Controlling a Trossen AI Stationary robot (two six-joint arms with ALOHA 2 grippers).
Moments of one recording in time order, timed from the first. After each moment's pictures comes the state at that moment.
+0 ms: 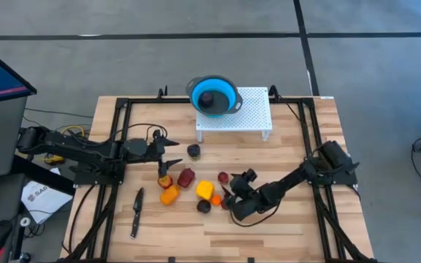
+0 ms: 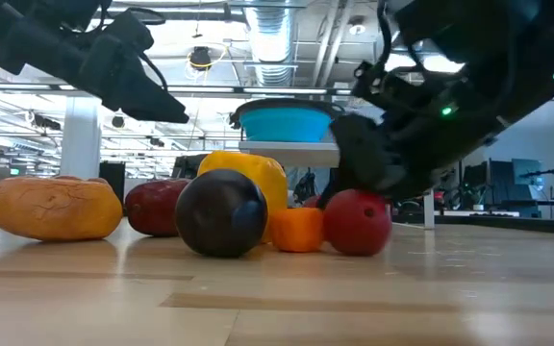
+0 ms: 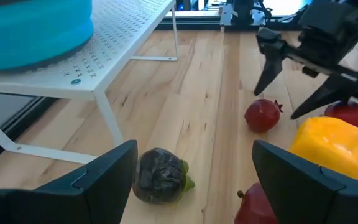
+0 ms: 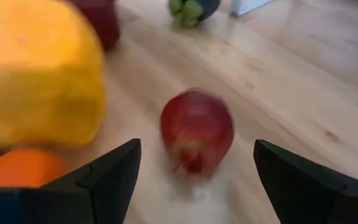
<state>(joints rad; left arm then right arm) -0.03 0.91 0.31 0.24 -0.29 -0.01 0.48 1.97 0.96 -0.06 0.93 0.94</state>
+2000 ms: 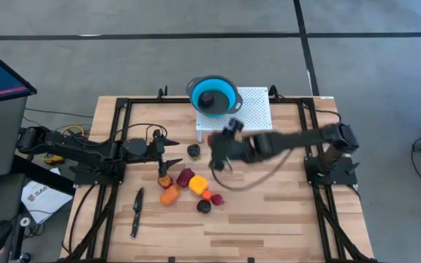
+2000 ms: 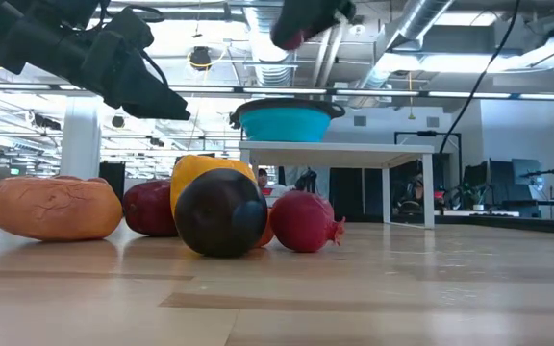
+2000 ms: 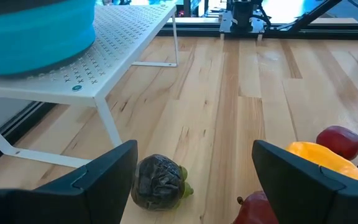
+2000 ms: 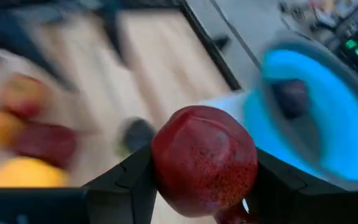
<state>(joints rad) -0.03 0.91 0.31 0.27 -0.29 -0.02 0.12 1.78 1.72 -0.82 0.66 0.20</state>
